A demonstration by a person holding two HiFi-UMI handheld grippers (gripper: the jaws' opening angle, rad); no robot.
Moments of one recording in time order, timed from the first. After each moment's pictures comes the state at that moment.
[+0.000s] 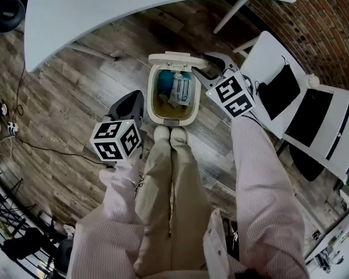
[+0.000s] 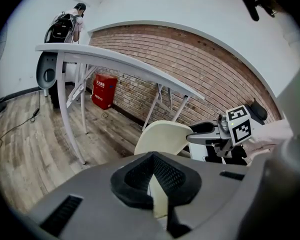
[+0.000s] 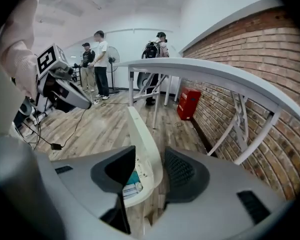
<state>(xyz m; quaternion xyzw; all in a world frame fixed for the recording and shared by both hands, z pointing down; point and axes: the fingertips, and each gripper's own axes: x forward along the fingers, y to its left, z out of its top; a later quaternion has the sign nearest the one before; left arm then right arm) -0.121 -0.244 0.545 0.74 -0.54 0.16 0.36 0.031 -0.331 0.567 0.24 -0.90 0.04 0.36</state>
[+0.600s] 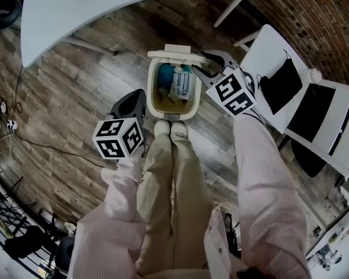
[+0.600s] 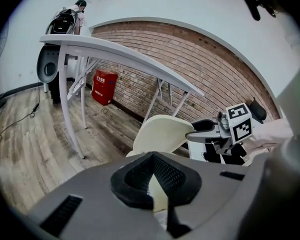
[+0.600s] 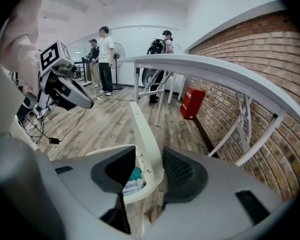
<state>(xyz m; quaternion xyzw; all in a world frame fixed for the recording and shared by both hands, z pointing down) -0.116 -0.225 0.561 0.74 -0.53 0.17 0.38 0.028 -0.313 0.577 0.23 -0.90 0.03 0.38</state>
